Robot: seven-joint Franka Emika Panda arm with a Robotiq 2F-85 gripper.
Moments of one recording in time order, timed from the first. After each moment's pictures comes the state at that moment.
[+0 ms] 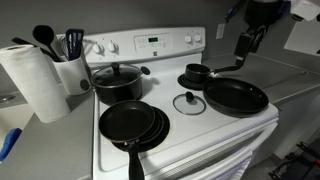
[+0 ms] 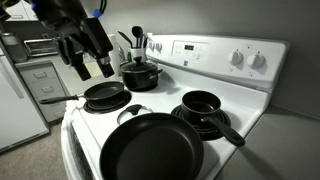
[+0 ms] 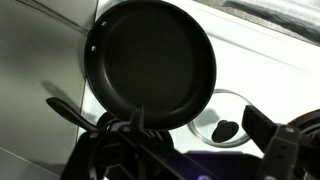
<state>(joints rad) 0.10 -0.45 0.32 -2.29 -0.13 1.93 0.20</state>
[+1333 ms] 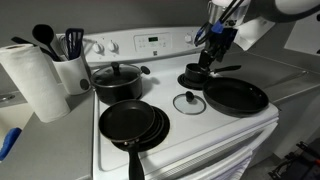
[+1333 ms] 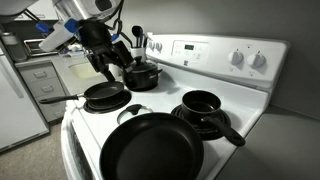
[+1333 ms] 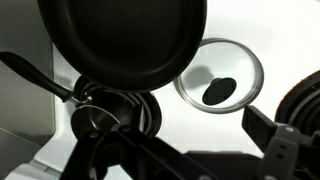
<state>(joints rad) 0.15 -0.18 0.33 -2.20 -0.31 2.16 0.40</state>
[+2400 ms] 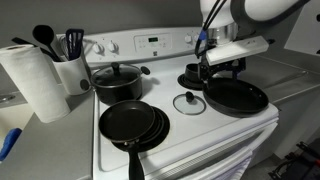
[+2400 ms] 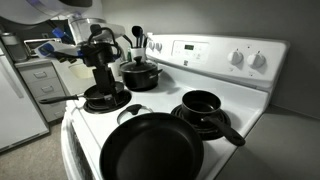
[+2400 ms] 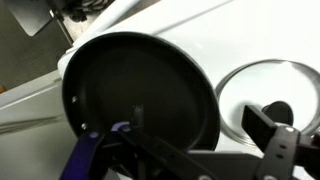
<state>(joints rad) 0.16 -0.04 0.32 -2.12 -0.22 1.91 1.08</state>
